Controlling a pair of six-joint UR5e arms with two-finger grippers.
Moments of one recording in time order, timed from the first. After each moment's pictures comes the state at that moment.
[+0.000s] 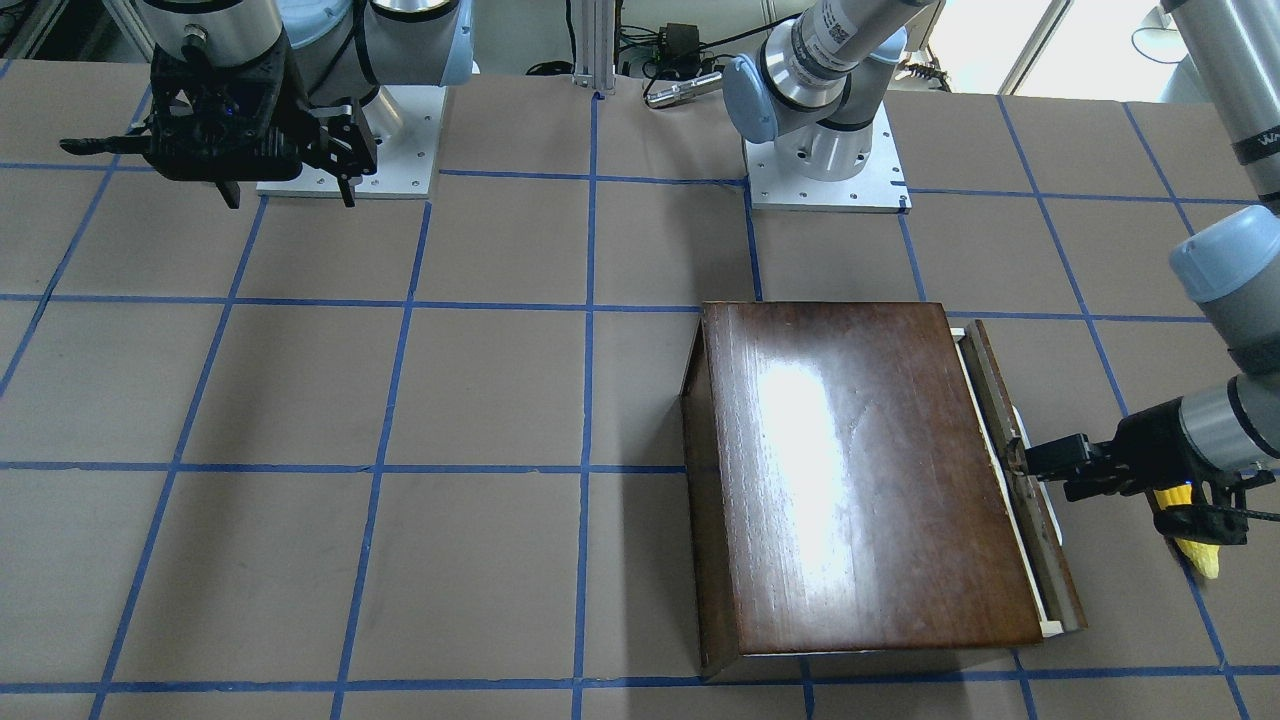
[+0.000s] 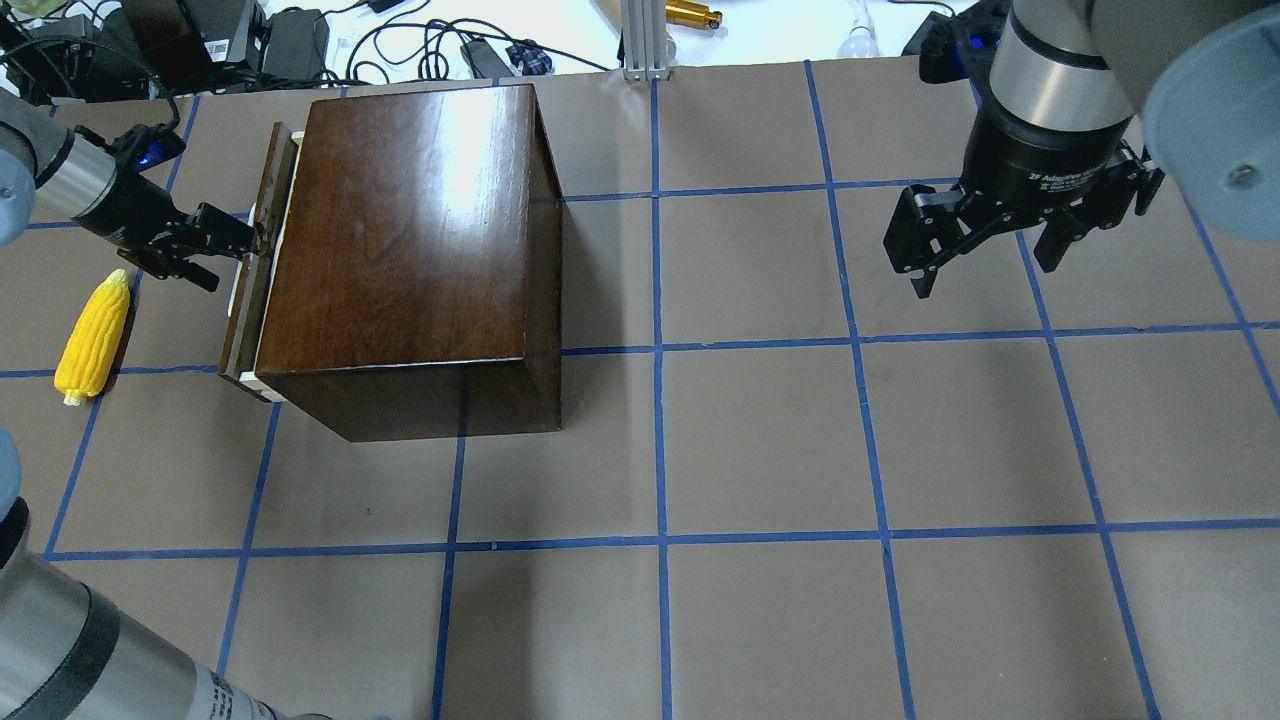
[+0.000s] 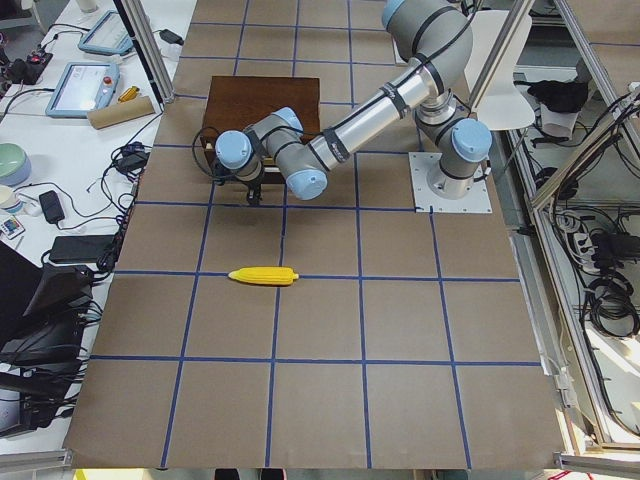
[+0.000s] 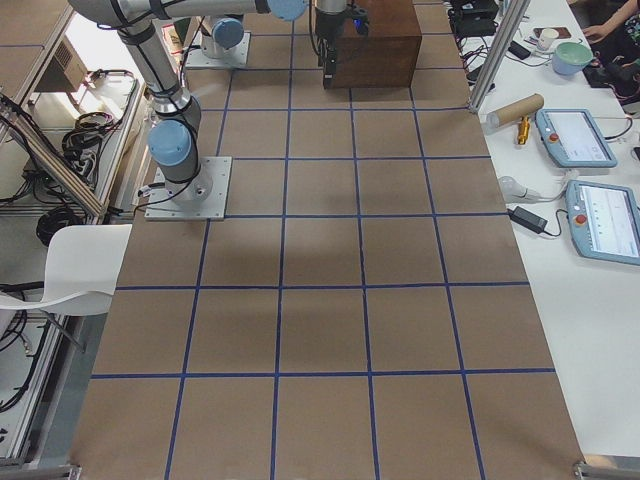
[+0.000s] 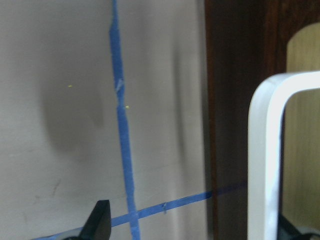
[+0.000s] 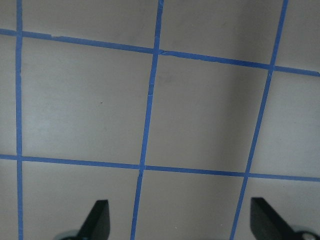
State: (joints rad) left arm -1.03 -2.05 -1.53 -1.37 1.28 0.59; right arm 1.61 -1.64 1.59 -1.46 -1.68 -0.08
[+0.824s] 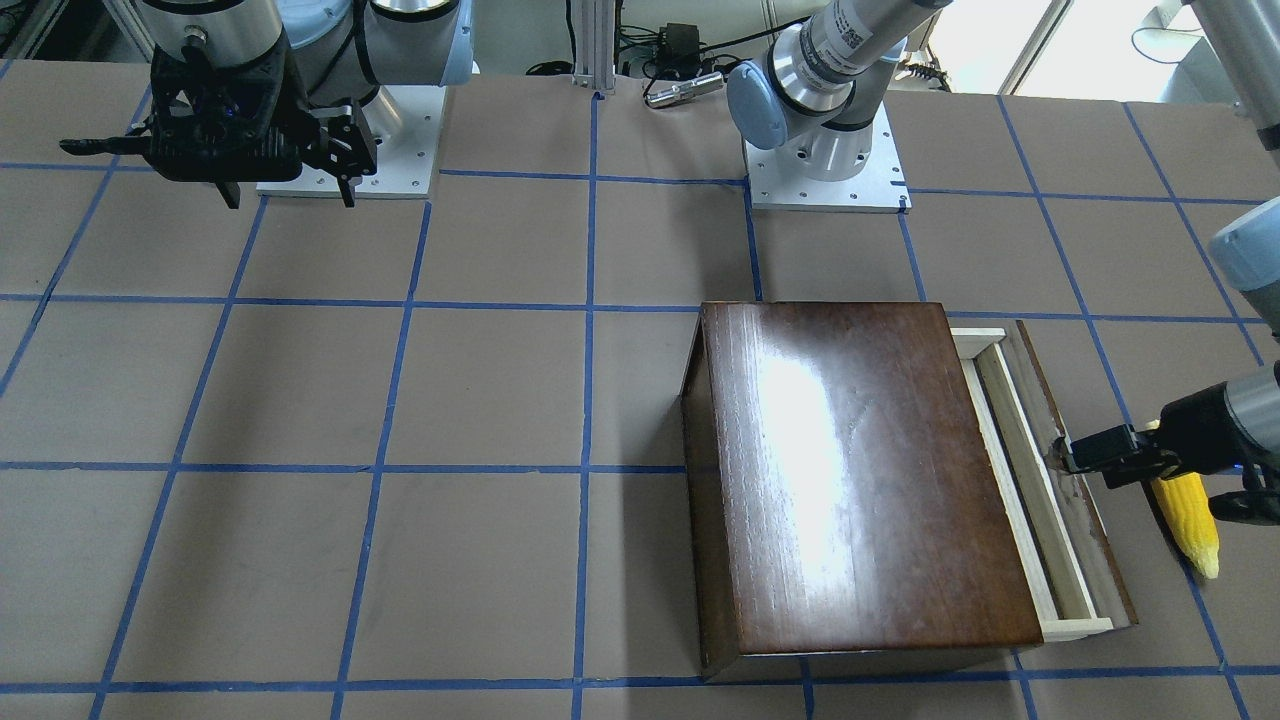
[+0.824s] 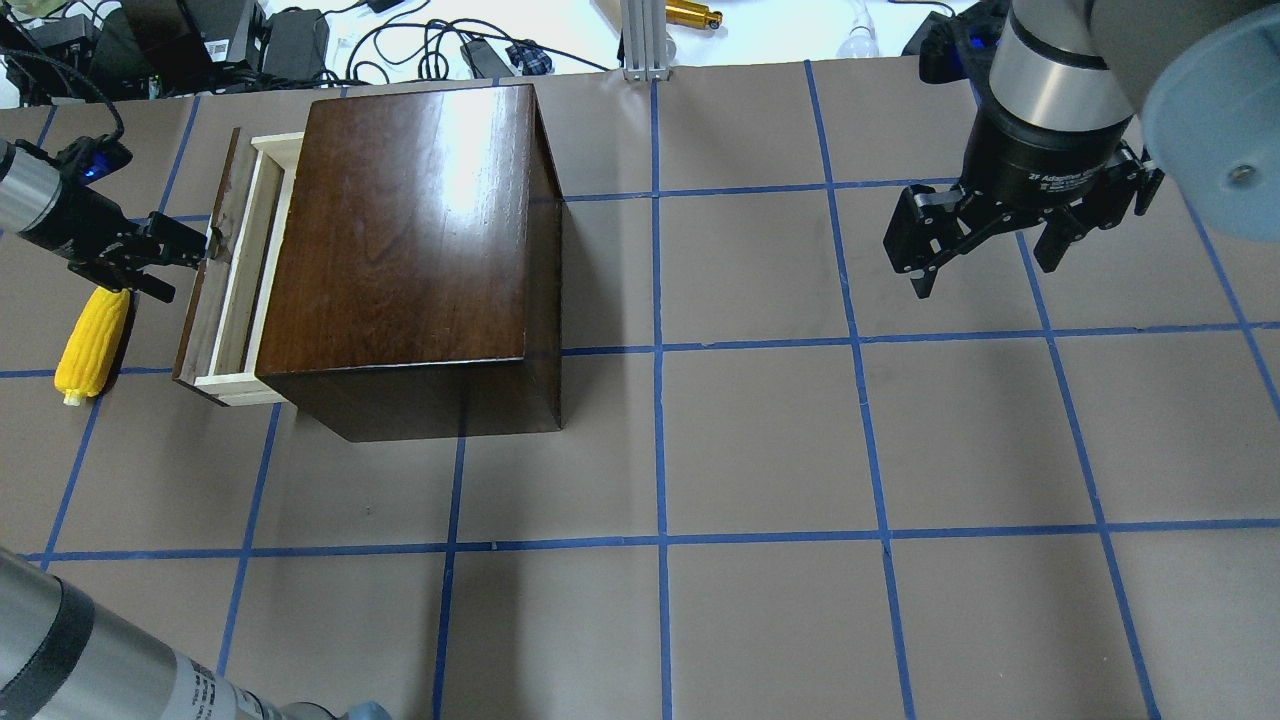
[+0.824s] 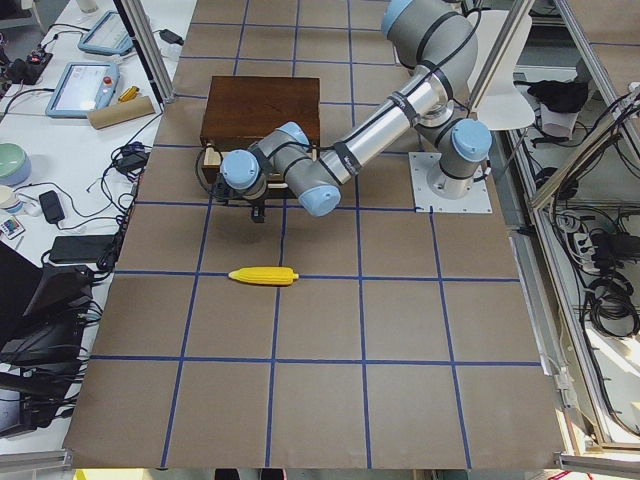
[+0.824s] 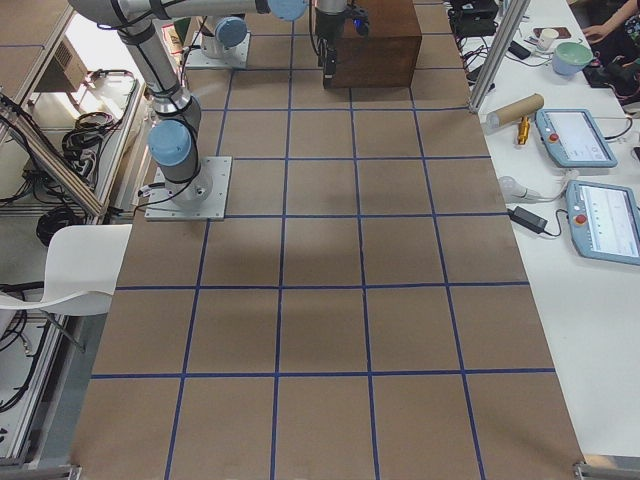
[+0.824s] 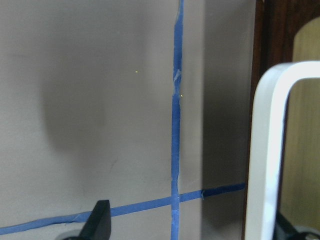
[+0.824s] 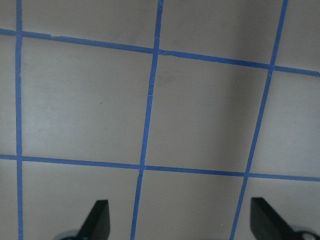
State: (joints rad) left arm -0.96 -2.05 -1.52 -1.37 1.28 0.60; right arm 1.61 -1.64 1.59 -1.46 -1.68 -0.08
